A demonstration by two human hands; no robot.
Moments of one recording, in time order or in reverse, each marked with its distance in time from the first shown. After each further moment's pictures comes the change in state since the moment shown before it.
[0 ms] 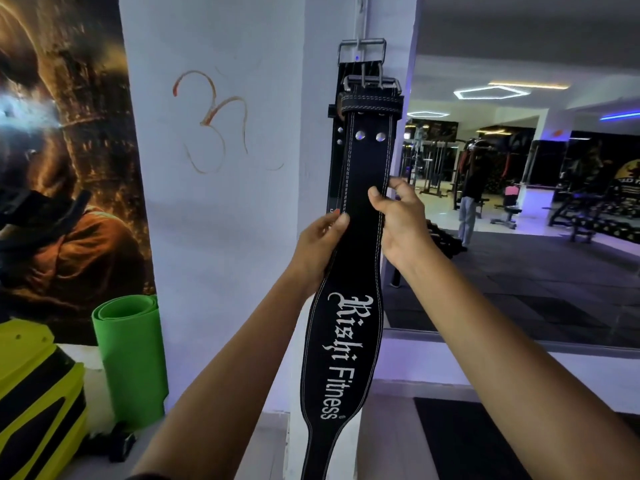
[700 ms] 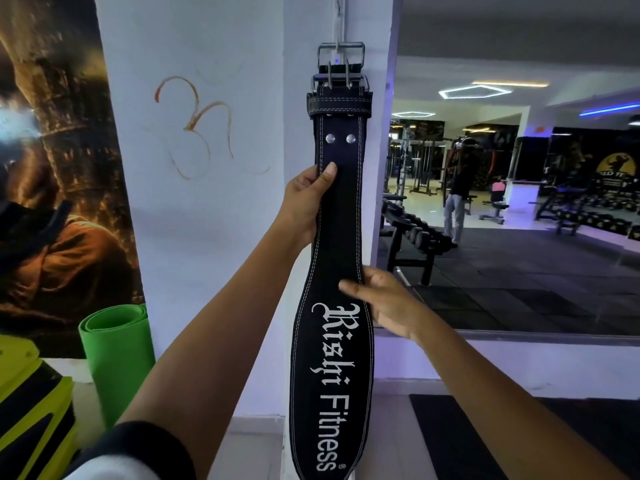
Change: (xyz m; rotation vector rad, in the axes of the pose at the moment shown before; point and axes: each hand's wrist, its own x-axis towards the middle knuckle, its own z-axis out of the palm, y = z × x) left_hand 0.032 0.055 0.024 -0.180 -0.094 0.128; right_hand -0.036 0.071 -0.078 -0.168 -0.513 0.324
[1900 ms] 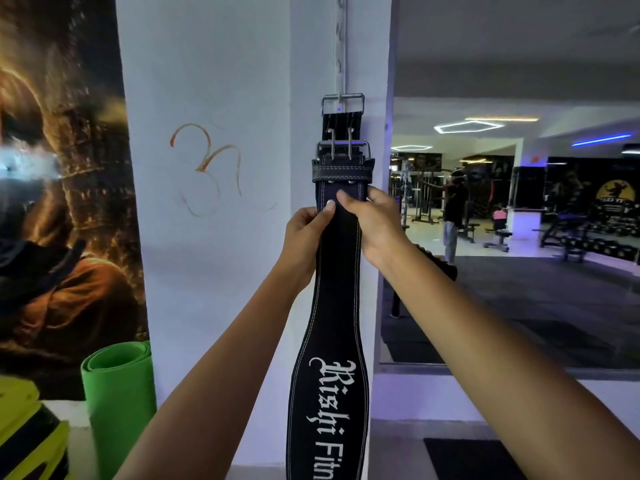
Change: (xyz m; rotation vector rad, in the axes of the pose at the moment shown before) left_hand -0.012 0.017 -0.001 0.120 0.143 -0.007; right_hand 0.050 -0.140 0.057 0.110 0.423 -0.389
